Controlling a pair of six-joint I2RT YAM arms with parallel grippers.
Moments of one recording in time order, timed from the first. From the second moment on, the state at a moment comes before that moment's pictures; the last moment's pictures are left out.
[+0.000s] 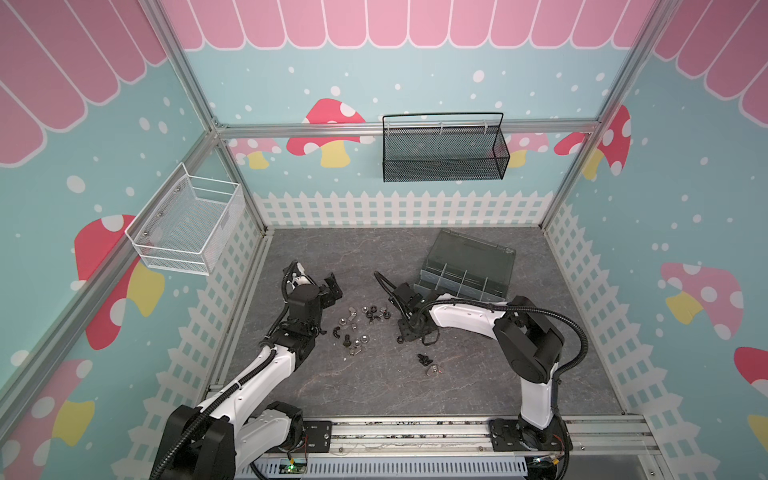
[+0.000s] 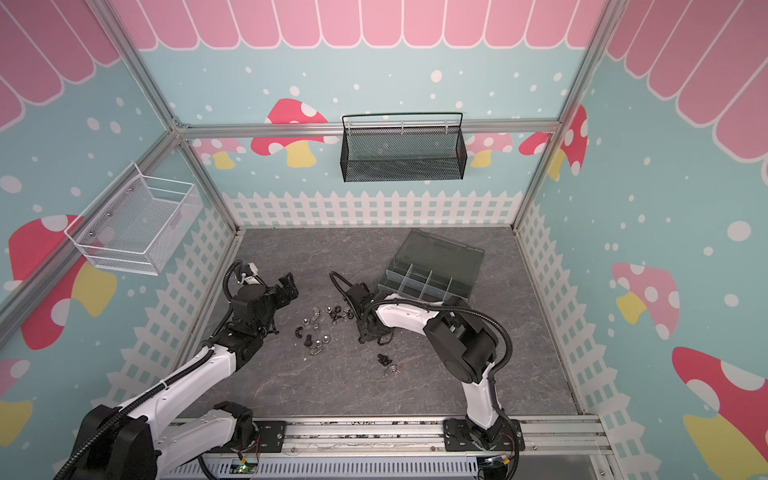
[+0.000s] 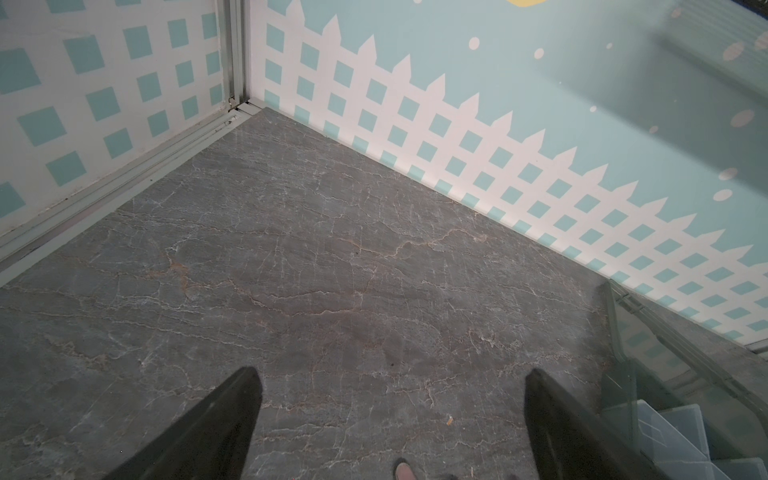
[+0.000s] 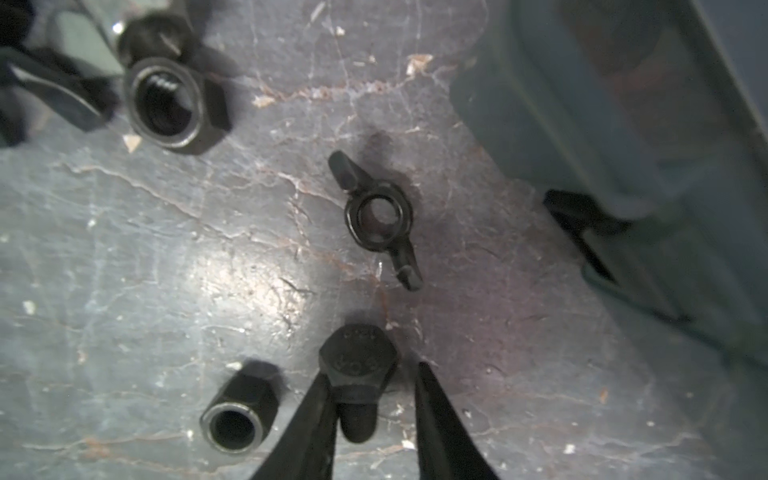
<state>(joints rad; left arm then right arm) -0.28 1.08 0.53 0.19 -0.37 -0.52 0.85 1.94 1.29 -0.66 0.12 0.42</state>
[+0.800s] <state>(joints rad) -0.28 1.05 0.52 0.19 -0.37 -0.52 0.81 1.76 1.28 -0.74 0.17 0.39</state>
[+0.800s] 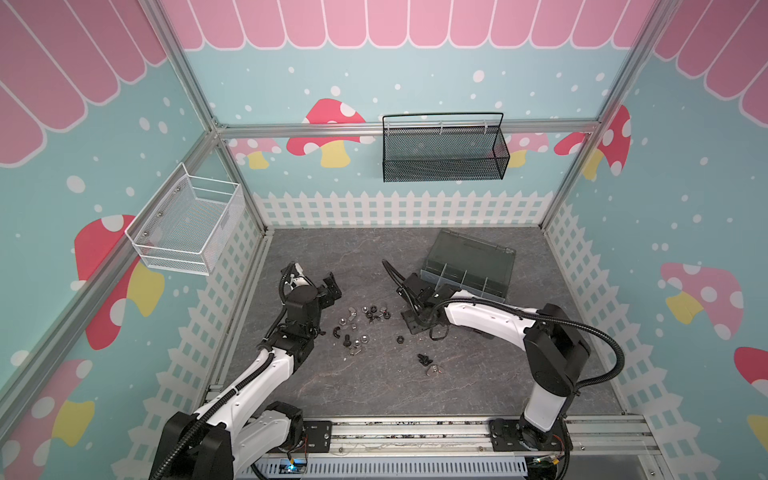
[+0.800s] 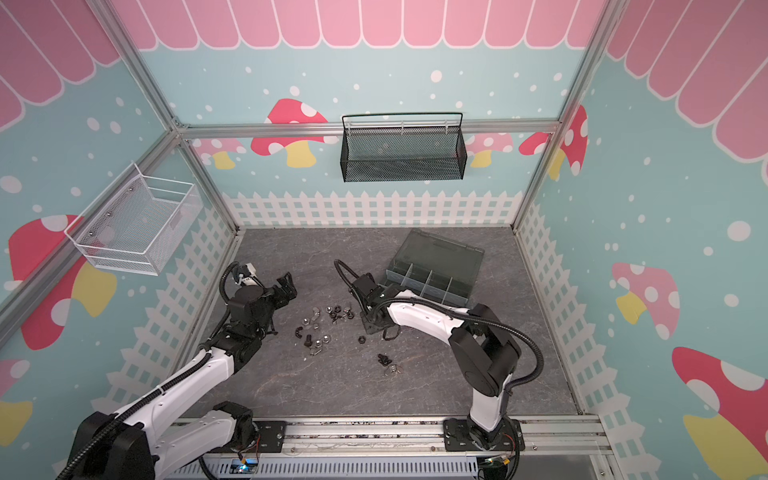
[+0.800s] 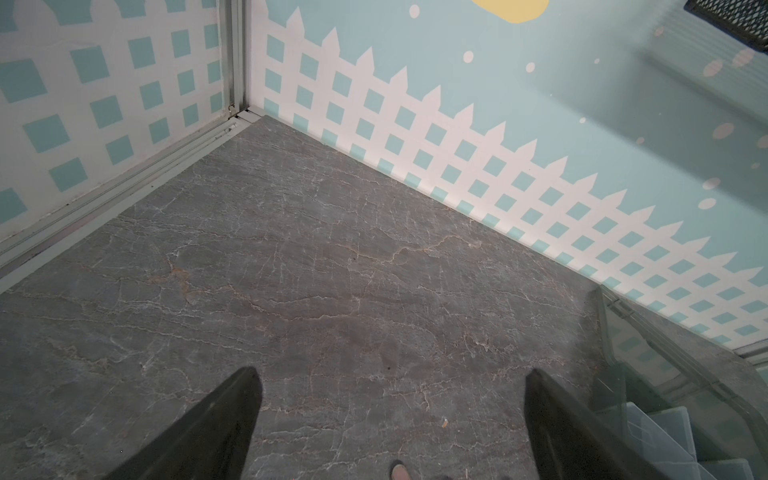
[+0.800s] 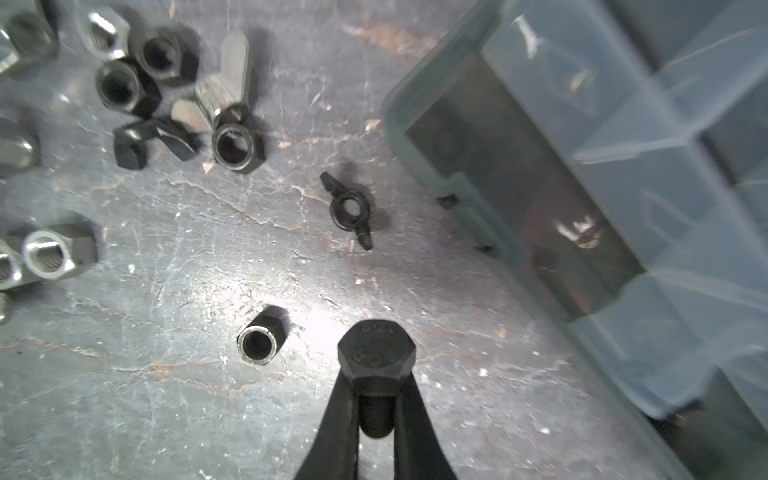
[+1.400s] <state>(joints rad) -0.28 1.04 0.52 0.20 -0.36 -0.52 0.56 1.47 1.06 -0.79 0.16 0.37</state>
